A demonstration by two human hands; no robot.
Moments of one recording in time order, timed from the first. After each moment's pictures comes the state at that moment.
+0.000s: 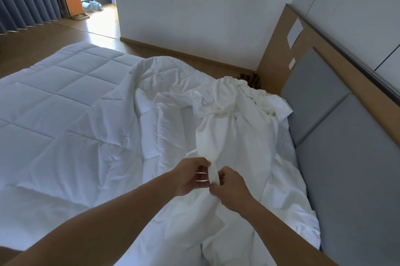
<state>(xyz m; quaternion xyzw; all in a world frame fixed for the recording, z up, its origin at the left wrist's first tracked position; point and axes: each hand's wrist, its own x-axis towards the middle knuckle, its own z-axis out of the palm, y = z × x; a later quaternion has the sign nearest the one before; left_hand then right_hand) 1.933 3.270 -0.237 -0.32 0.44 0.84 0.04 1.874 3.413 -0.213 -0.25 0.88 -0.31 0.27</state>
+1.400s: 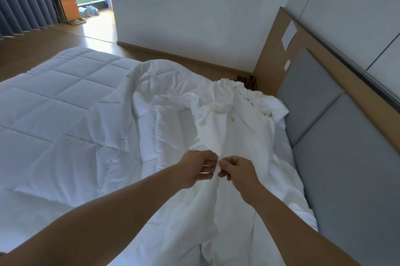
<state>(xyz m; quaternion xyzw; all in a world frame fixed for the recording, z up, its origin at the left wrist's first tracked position) 1.919 3.280 -0.208 -0.32 0.50 0.81 0.01 1.846 3.417 -0.202 -0.15 0.80 -0.52 0.26</state>
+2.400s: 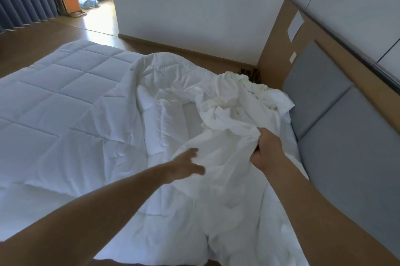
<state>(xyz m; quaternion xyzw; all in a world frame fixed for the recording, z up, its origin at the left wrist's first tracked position) 1.953 3.235 -0.243 -0.29 0.75 0.58 0.11 1.807 3.391 -0.161 0.11 0.56 -0.77 0.28</state>
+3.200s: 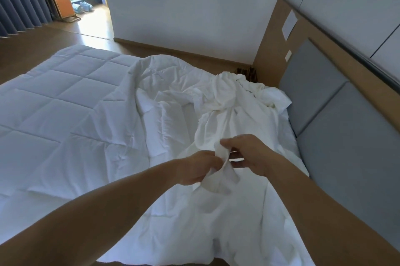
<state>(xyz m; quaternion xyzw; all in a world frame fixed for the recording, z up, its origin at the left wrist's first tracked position) 1.955 3.262 -0.194 -0.18 0.60 0.76 0.18 1.853 3.388 -0.141 -0.11 0.76 -0.50 0.41</state>
